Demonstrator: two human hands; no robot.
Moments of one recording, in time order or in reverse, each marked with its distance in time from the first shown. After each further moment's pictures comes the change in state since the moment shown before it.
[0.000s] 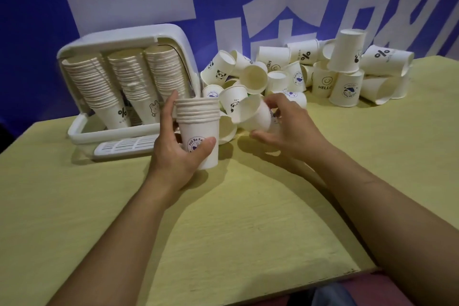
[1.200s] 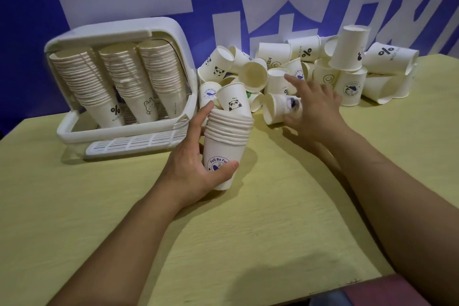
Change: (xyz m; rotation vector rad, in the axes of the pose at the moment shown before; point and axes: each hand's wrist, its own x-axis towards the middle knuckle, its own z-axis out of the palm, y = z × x) left_hand -0.010 0.010 0.013 0.229 -0.287 -0.040; right_hand 0.029 0.050 -0.023 -0.471 0.054 0.148
